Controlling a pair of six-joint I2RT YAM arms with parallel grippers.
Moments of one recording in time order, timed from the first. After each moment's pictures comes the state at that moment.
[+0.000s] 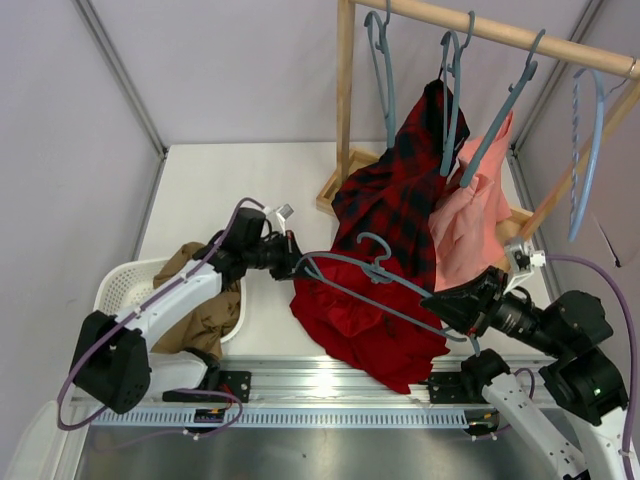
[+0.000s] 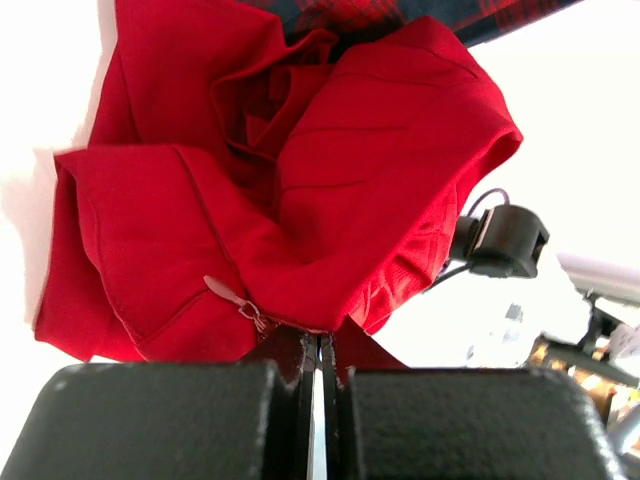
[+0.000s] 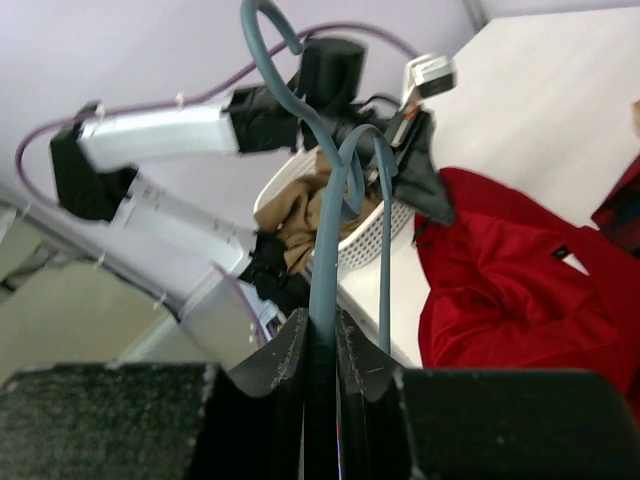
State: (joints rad) left arm -0.49 1.22 0.77 -0.26 0.59 -0.73; right arm 0.45 0.32 0.94 -0.60 -0.57 0.59
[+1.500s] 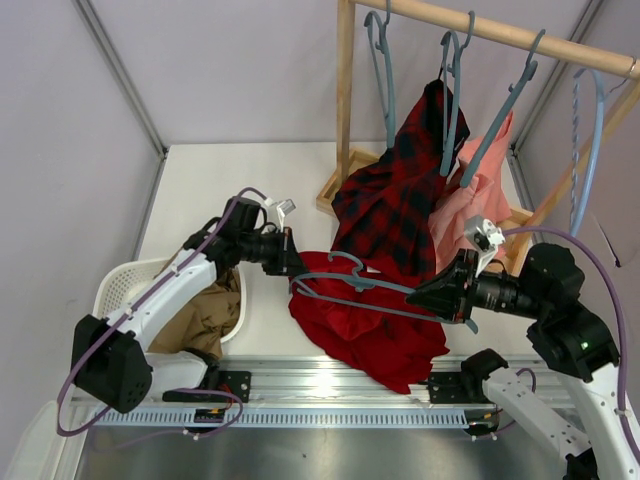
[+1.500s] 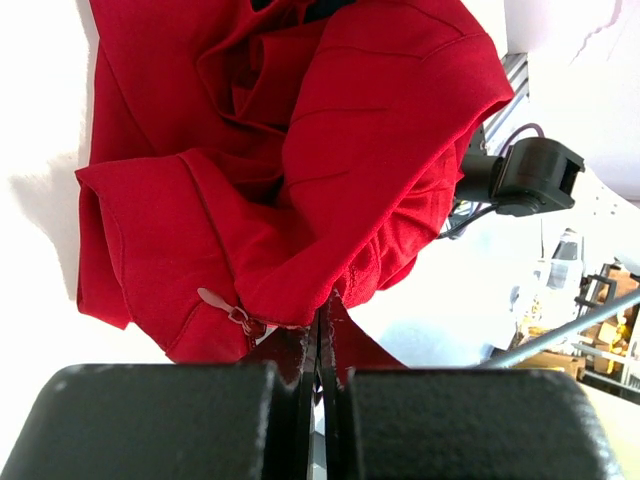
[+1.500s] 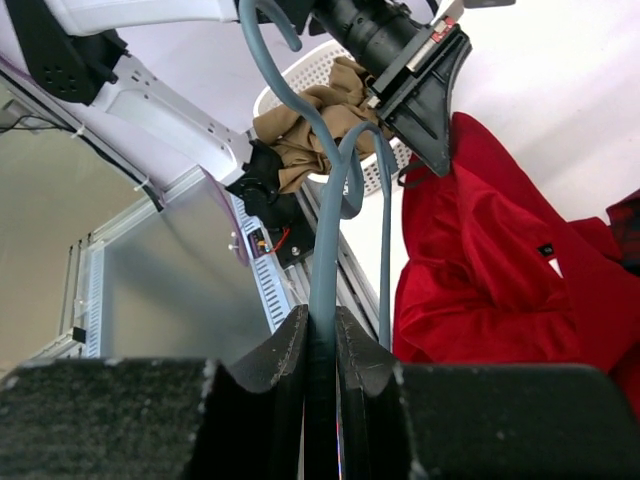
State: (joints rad) left arm -0.45 1.24 0.94 -0.53 0.68 -0.45; right arm 0.45 0.57 1.08 -0.72 -0.80 0.27
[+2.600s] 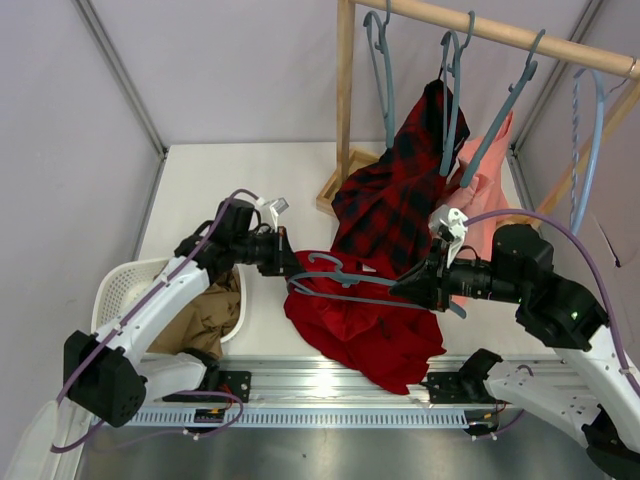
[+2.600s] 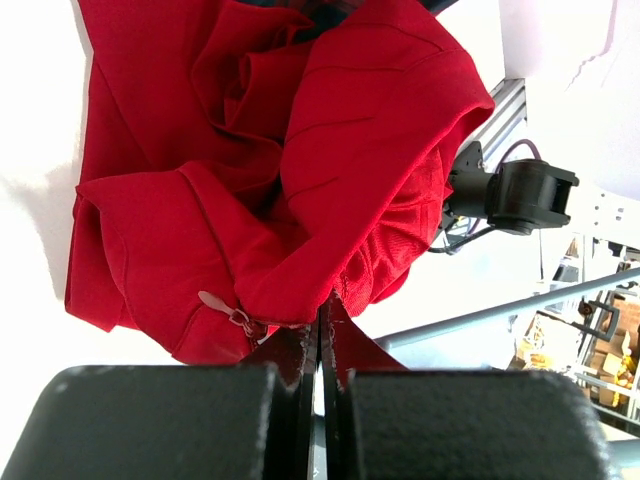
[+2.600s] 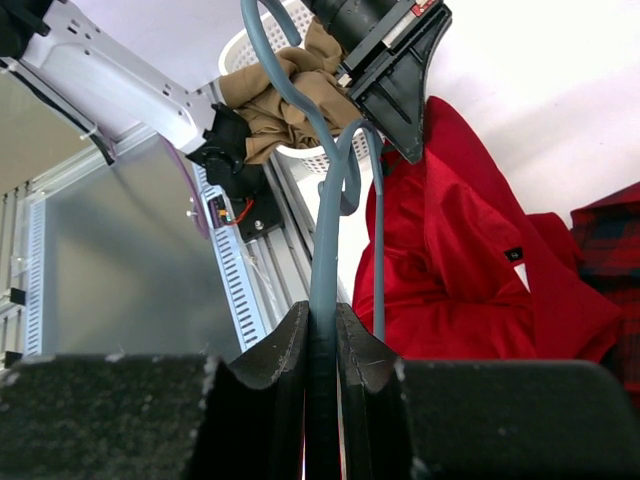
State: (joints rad) left arm -0.45 1.16 0.93 -0.56 0.64 -0.50; right arm 0.73 0.75 1.20 -0.76 -0.53 0.14
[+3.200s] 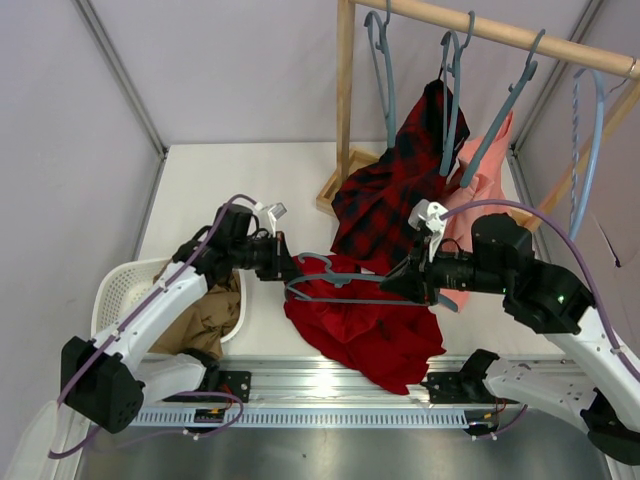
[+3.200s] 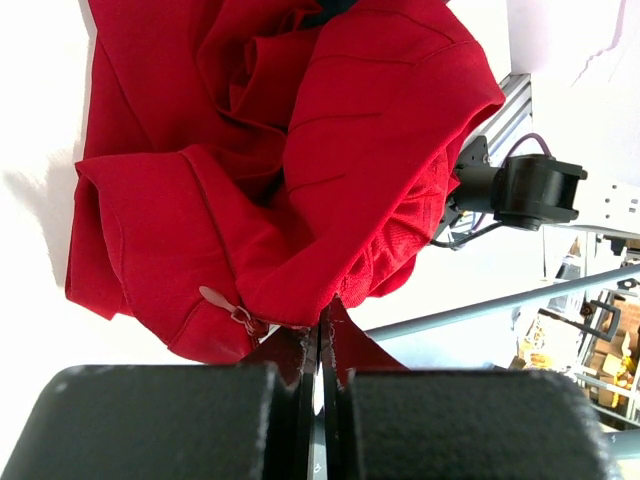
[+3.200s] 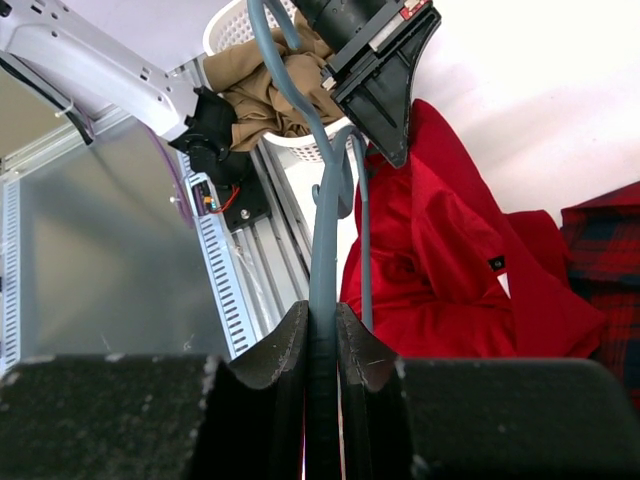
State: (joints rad) left arm -0.45 1.13 0.89 -0.56 0.63 -0.50; right arm 0.81 0.83 1.26 -0.79 -0.44 0.11
